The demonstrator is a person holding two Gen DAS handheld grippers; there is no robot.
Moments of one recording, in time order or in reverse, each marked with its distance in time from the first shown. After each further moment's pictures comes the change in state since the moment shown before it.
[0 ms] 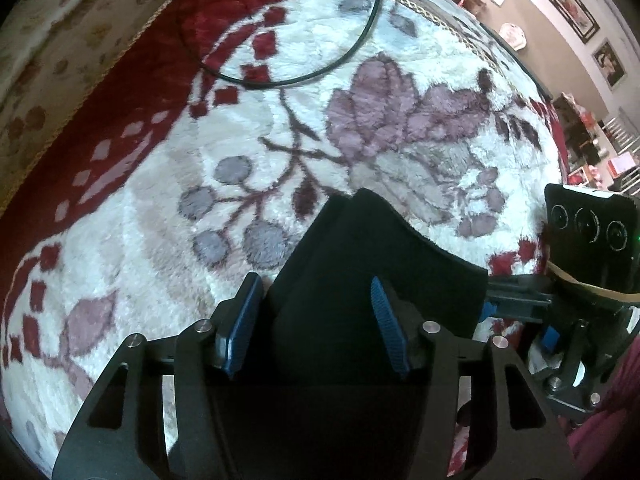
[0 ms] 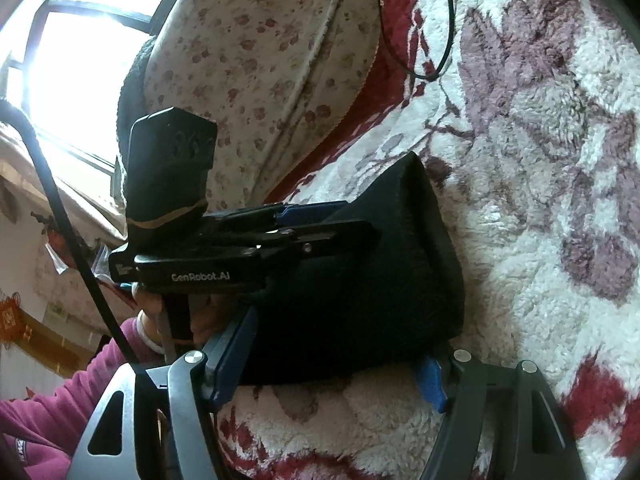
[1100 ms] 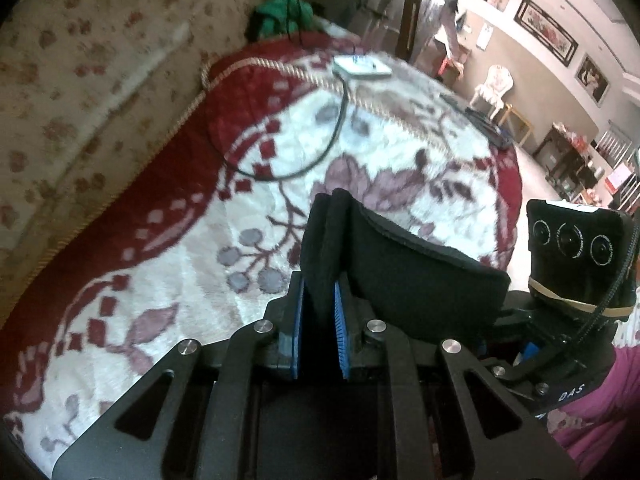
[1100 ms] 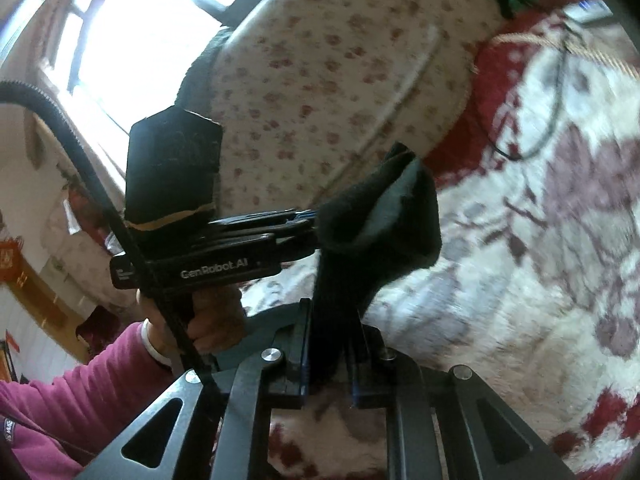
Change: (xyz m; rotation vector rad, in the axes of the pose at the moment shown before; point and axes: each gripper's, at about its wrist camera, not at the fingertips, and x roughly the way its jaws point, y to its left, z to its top) left arm -0.096 -0.020 -0.020 0.030 -0.291 0.042; right arm -0.011 0.080 0.012 -0.233 -0.098 0.039
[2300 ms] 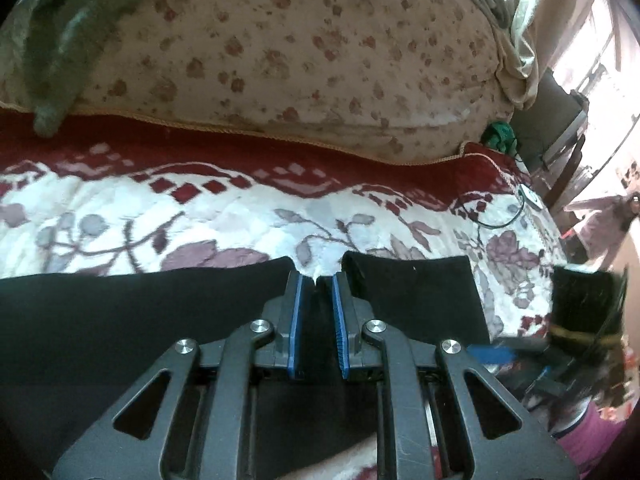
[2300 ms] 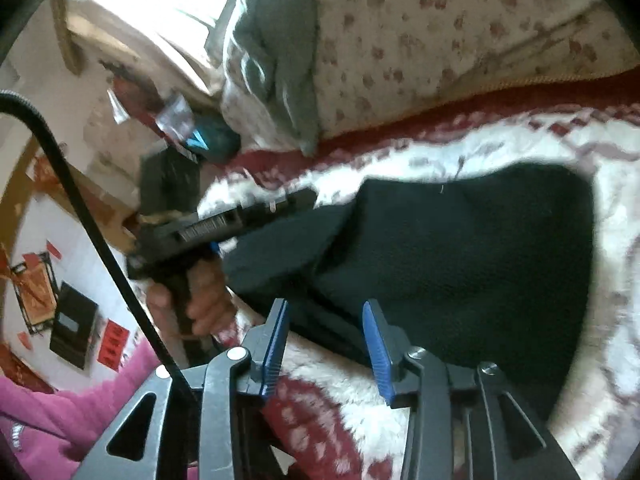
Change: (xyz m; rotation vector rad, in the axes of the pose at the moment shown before) left arm -0.201 0.115 -0.237 -0.647 -0.254 0.355; right arm 0.146 0.111 -0.047 -0.132 0.397 0.255
